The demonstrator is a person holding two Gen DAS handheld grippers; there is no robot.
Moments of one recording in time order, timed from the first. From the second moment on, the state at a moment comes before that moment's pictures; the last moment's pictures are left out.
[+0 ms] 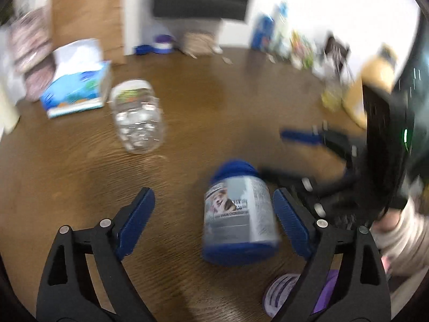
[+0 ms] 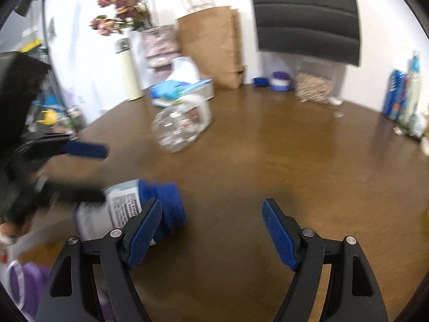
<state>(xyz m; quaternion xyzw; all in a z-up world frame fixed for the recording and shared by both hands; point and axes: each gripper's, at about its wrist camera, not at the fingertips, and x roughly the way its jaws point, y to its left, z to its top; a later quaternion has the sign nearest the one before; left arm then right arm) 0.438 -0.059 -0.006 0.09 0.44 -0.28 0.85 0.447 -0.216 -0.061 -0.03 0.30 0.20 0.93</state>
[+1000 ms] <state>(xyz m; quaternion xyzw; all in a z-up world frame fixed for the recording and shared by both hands) 0.367 -0.064 0.089 0.11 0.20 -0.14 0.96 0.397 -0.222 0.084 0.11 0.21 0.38 0.89</state>
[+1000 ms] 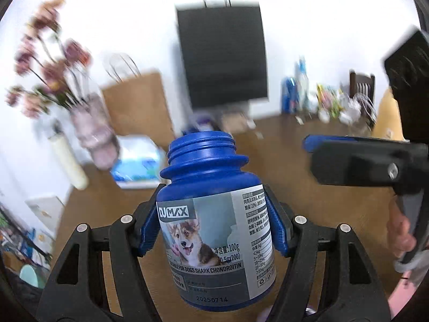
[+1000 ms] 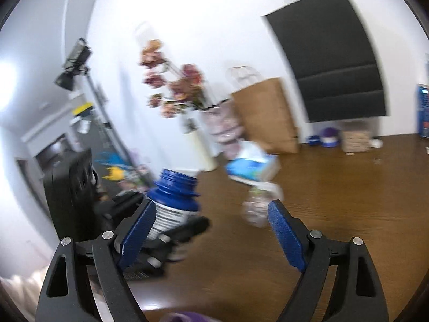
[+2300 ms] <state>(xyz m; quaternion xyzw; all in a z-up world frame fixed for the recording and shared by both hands) 0.282 0.035 0.002 0.01 0.16 -0.17 0.97 0.331 -0.045 0.014 -0.06 0.19 0.36 0.91</state>
